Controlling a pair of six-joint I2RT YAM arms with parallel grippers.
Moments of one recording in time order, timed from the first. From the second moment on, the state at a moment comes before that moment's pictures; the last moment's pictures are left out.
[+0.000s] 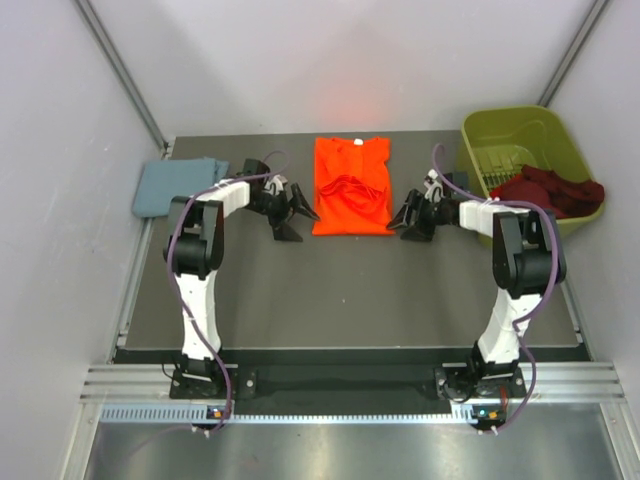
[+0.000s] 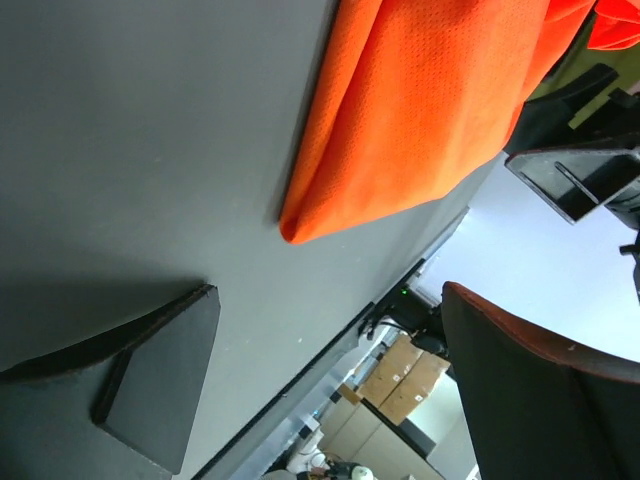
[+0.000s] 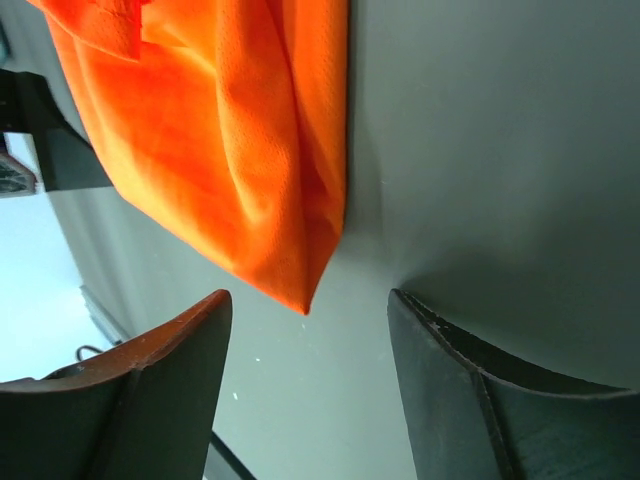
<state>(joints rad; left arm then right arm) -0.17 2.19 1.55 -0.58 0.84 -0.62 0.10 1.90 1.11 -0.19 -0.64 0.49</state>
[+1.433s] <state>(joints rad) -0.22 2.02 1.61 -0.56 0.88 -0.60 0.13 1.68 1.17 -0.16 -0.72 0.52</state>
